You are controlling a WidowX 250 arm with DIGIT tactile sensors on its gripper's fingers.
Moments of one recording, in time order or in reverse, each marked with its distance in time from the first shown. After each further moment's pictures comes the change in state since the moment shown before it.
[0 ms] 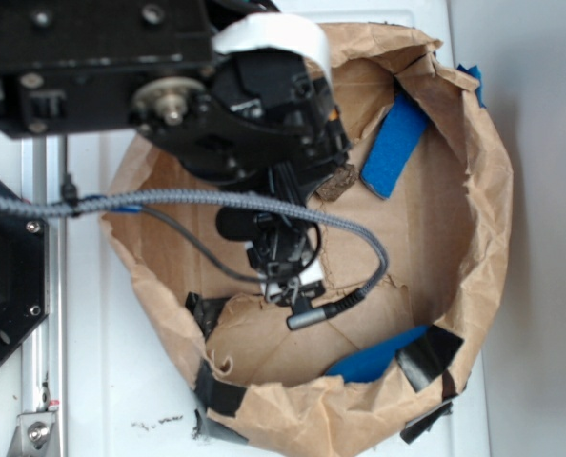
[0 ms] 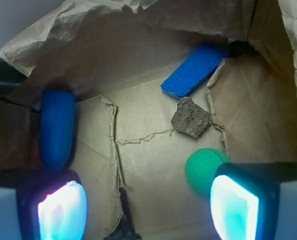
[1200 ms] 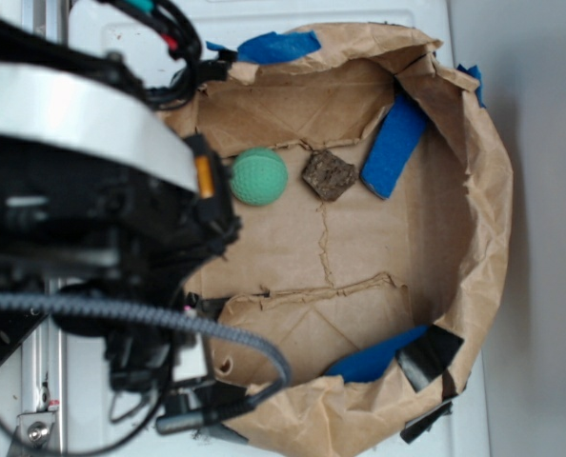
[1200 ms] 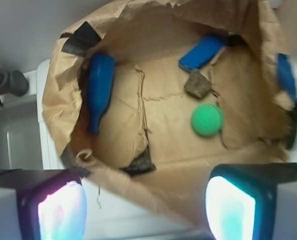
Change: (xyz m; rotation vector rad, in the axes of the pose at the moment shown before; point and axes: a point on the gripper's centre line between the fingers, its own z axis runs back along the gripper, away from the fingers) arm -0.040 -0.030 0.059 0.004 0.032 -0.090
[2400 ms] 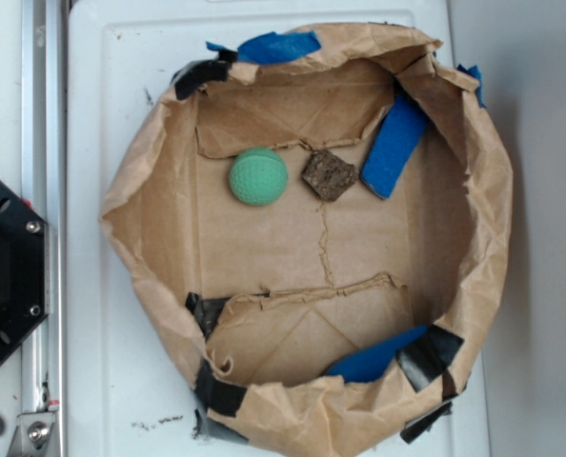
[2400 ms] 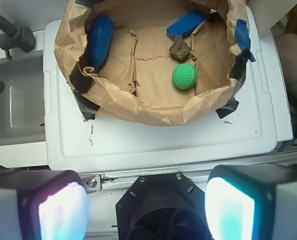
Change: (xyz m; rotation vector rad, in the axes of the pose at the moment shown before) arm -0.068 0.008 0.069 0.069 0.082 -0.091
